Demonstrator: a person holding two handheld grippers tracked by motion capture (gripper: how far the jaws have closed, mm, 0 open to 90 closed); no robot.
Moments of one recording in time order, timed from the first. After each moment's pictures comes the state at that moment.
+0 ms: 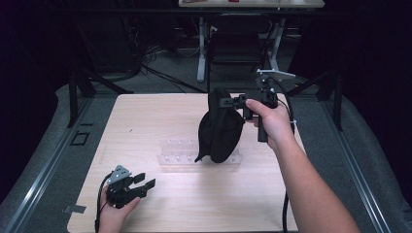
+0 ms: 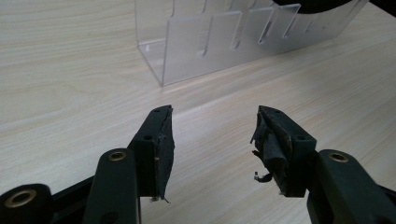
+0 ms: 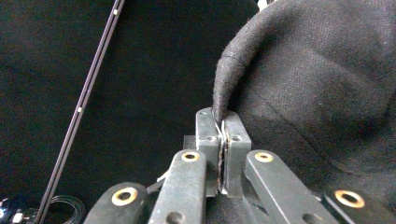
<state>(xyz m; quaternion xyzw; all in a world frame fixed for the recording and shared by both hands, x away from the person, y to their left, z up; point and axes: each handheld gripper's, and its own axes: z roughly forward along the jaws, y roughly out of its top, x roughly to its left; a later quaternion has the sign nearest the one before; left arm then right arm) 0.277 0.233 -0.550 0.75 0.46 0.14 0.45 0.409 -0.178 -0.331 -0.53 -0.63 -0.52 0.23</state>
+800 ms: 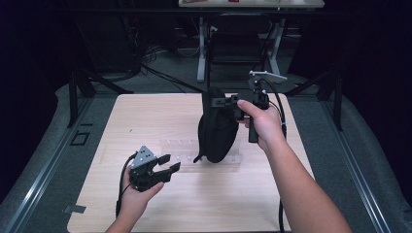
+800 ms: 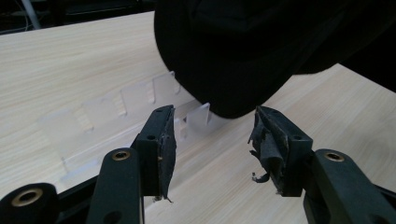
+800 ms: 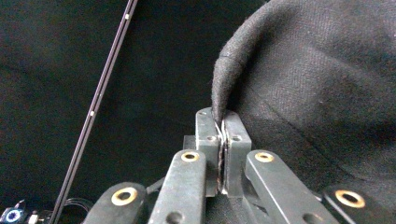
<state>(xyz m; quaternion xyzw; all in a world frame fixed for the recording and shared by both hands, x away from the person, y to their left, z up) 0.299 0.158 -0.489 0.77 0.38 0.16 0.50 0.411 -0.161 -0.337 -0.52 -0.62 -0.54 0.25</state>
